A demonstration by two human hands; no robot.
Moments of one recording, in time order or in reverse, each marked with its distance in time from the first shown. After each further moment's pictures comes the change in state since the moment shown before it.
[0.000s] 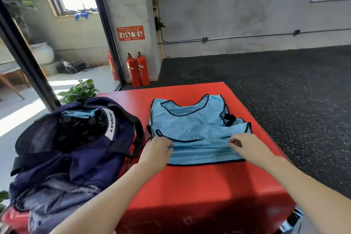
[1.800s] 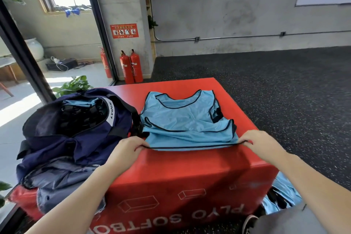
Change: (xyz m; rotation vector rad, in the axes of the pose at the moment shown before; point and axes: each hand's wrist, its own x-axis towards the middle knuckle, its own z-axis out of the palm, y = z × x) left_hand -0.082 -0.055 -0.036 -0.124 0.115 0.092; right_hand -0.081 0.035 -0.023 -0.170 0.038 -0.082
